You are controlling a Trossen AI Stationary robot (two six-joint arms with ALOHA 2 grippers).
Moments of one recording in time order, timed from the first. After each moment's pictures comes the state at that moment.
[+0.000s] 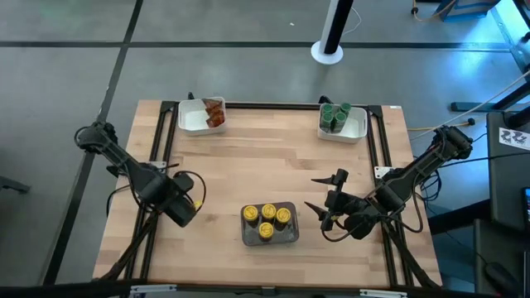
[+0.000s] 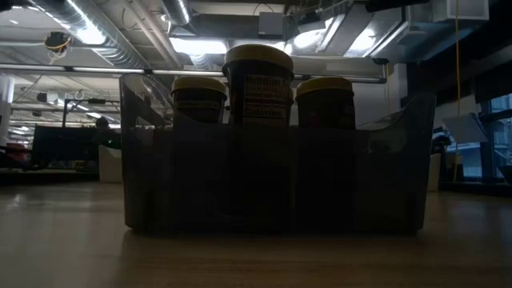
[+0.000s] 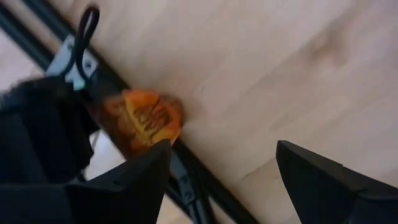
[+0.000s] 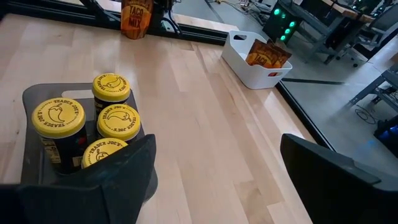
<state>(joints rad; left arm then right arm) -0.64 1.36 1.23 -1.57 -0.08 -1.46 0.69 1.29 1.00 -0.46 0.95 0.36</state>
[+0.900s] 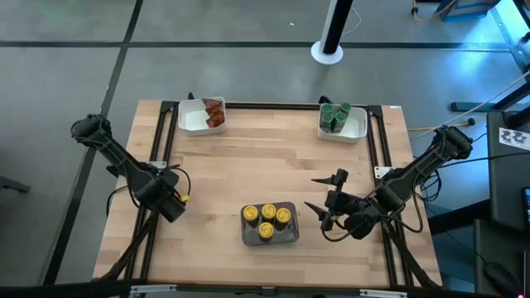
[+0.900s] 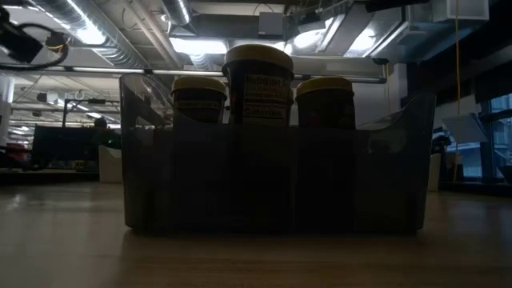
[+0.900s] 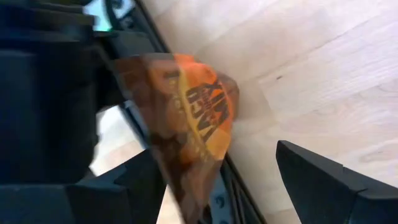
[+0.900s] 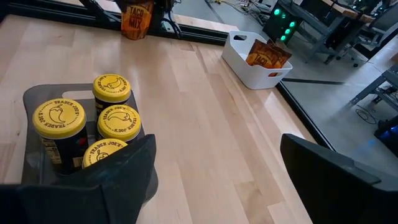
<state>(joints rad) -0.71 1.19 0.83 -1.45 0.01 -1.75 0.69 1.29 1.00 -0.46 0.95 0.36</state>
